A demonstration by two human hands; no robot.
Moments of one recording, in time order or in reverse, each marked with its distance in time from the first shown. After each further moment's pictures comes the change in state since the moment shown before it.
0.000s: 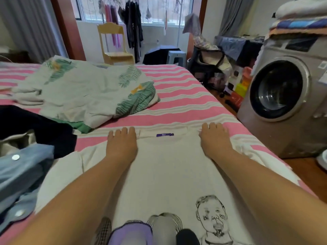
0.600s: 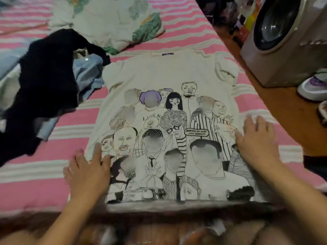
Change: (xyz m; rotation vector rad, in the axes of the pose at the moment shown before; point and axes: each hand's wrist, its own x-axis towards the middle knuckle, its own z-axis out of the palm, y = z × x) left_hand -0.540 -0.104 -0.110 -0.044 -0.302 -0.389; right_hand -0.455 0.107 -0.116 0.175 -0.236 0.244
